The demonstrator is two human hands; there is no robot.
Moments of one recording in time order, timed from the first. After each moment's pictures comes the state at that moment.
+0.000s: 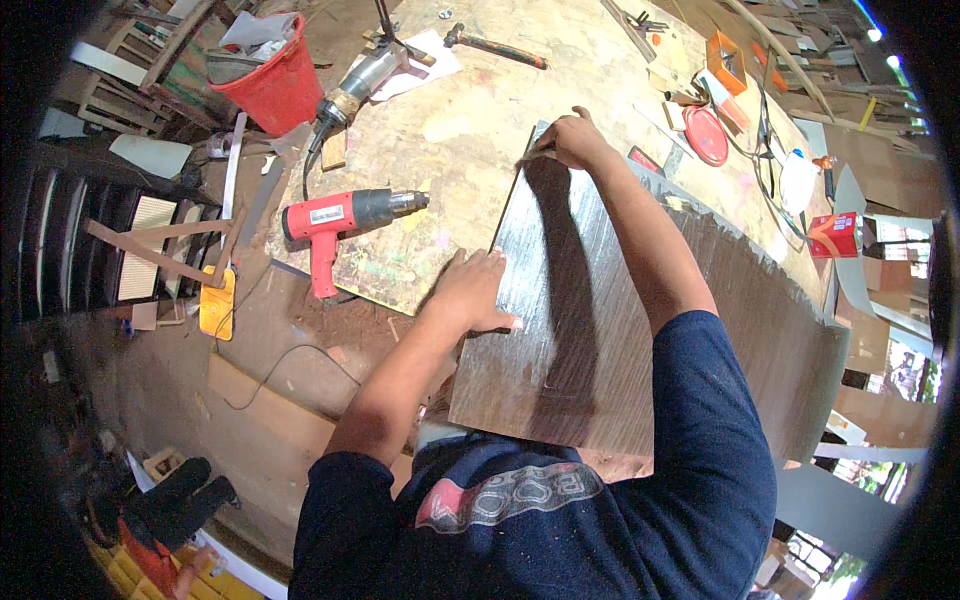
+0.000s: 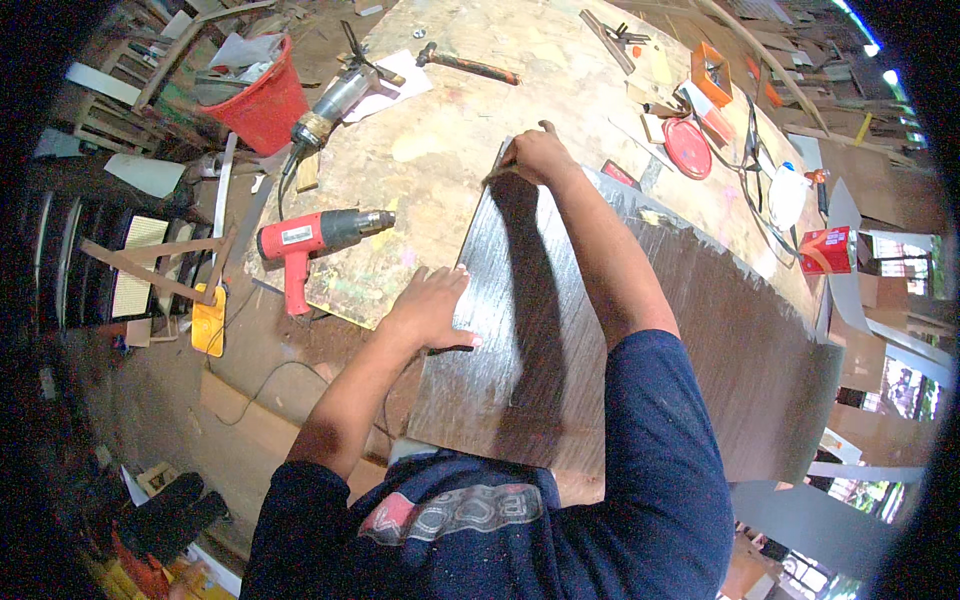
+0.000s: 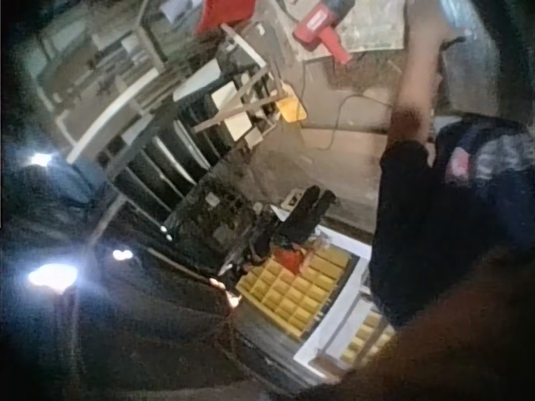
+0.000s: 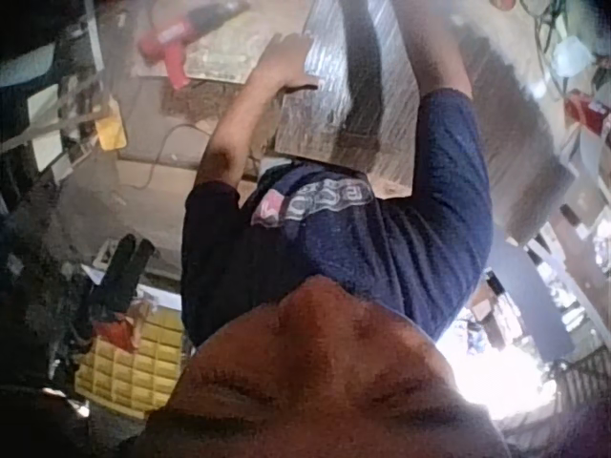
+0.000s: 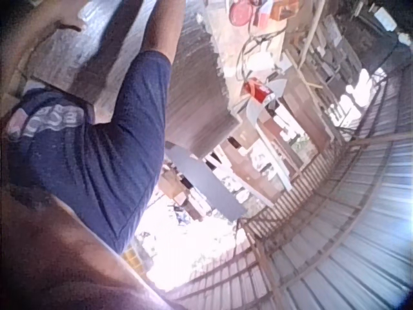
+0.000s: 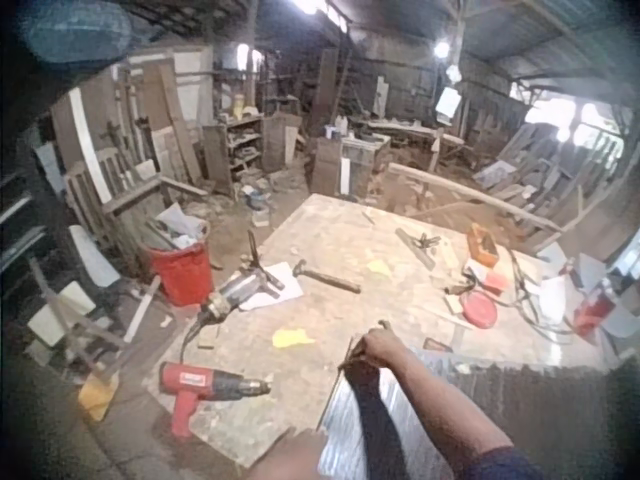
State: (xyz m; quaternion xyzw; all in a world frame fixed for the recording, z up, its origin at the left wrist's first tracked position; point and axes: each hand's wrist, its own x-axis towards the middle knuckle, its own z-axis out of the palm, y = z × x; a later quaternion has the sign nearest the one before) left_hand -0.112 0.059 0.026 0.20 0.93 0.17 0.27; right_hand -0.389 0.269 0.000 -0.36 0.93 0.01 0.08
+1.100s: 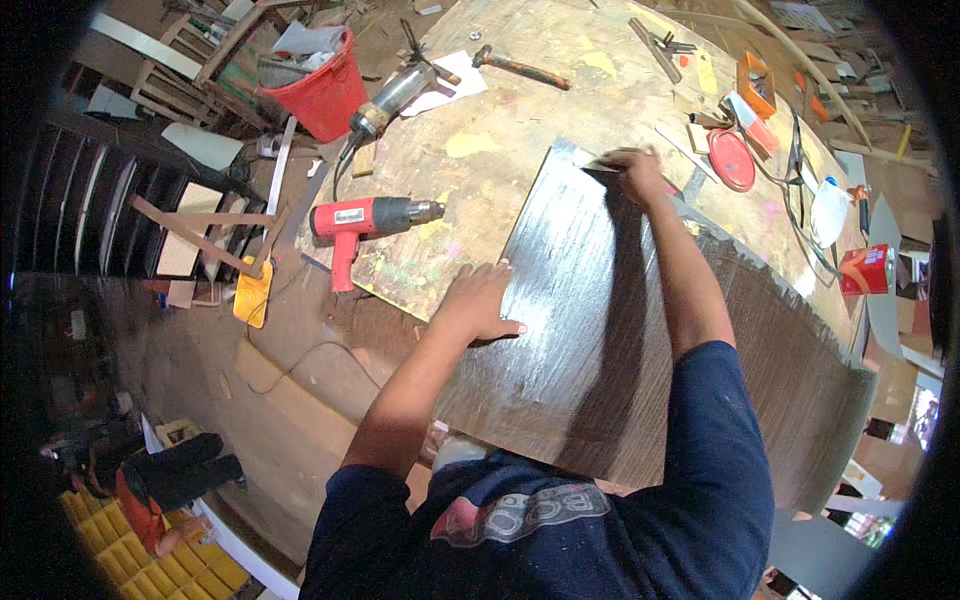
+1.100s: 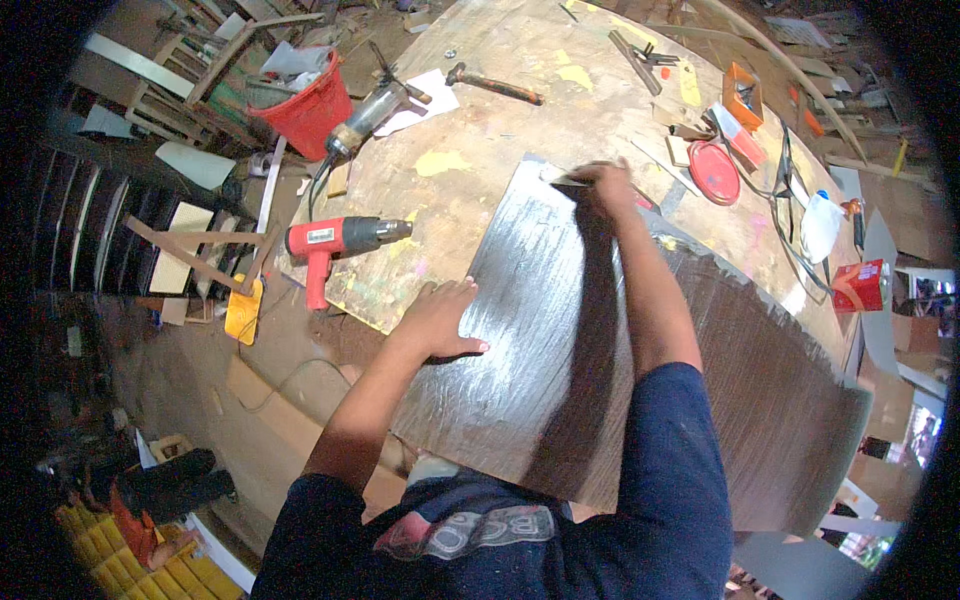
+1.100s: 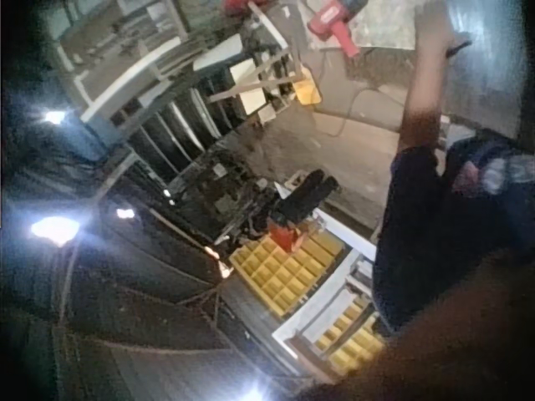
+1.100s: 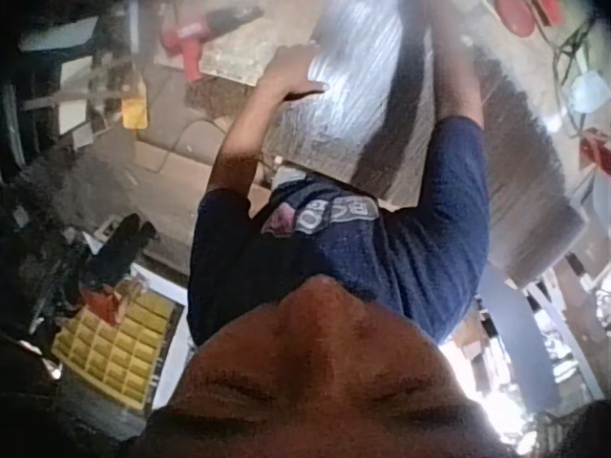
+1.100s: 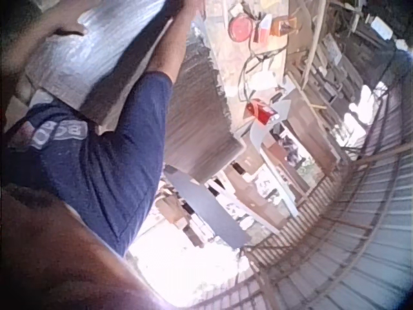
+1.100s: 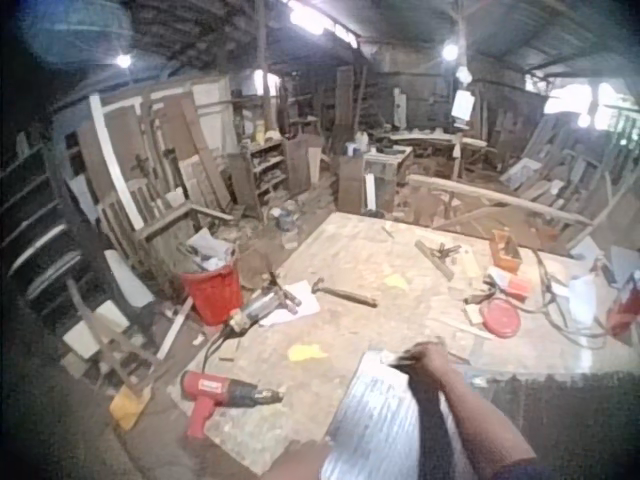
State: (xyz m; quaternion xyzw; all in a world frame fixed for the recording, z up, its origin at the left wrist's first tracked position) left_hand -0.096 0.083 0.024 0.11 0.95 0.17 0.23; right_hand -0.396 0.378 -0.037 -0.25 0.95 -0.16 0.02
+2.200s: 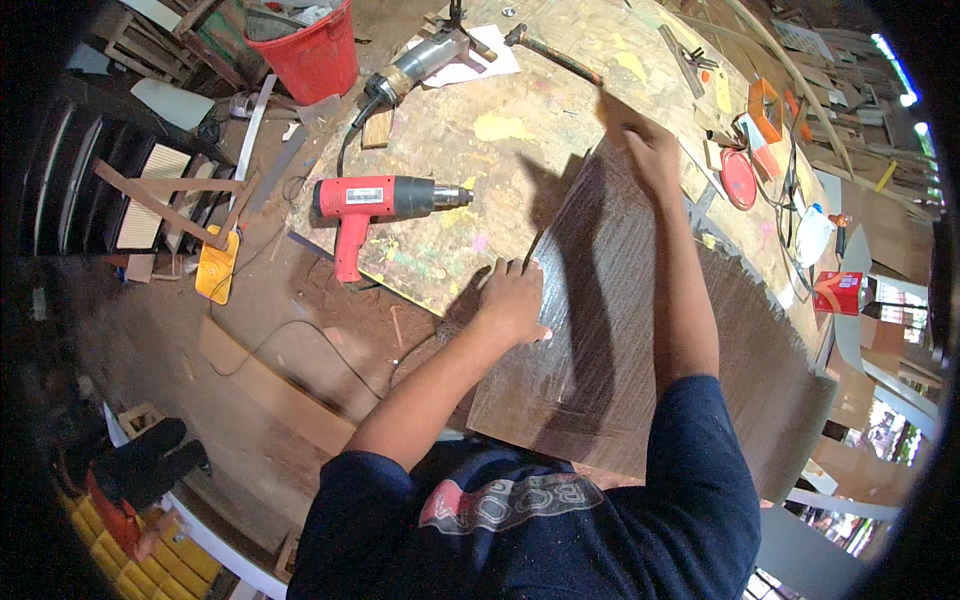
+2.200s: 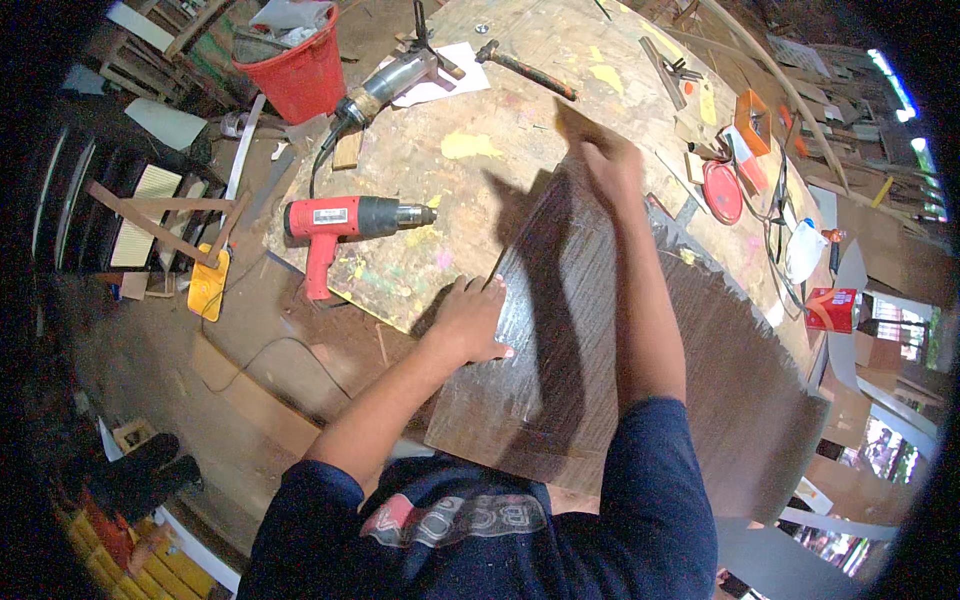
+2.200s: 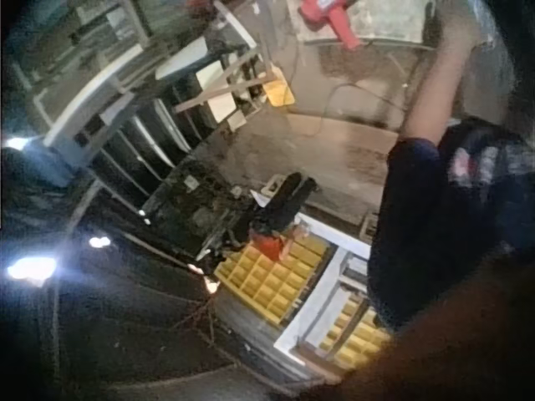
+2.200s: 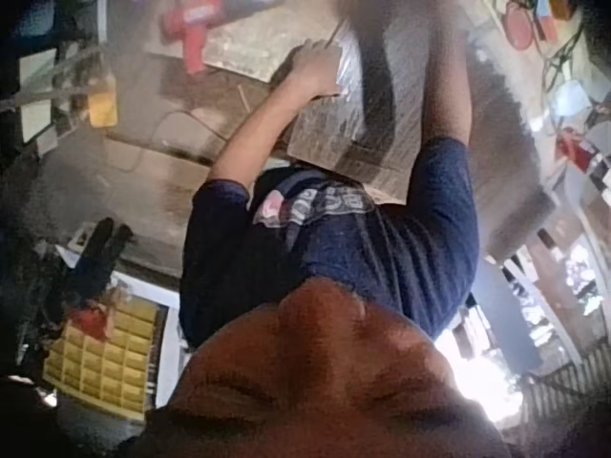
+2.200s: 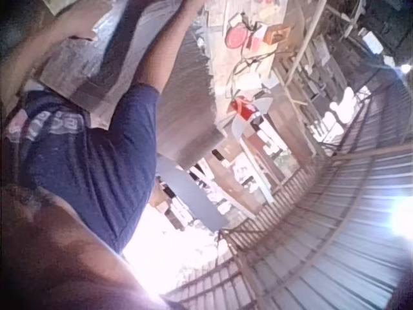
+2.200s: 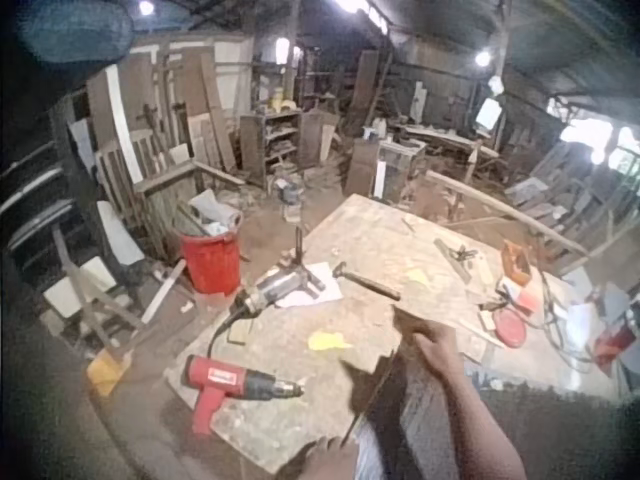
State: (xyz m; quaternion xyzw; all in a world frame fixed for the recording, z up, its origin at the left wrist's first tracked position) left_hand -0.107 0.070 0.026 0.15 0.94 0.15 0.25; right_hand -0.373 0.258 0.052 -0.17 0.90 -0.40 -0.04
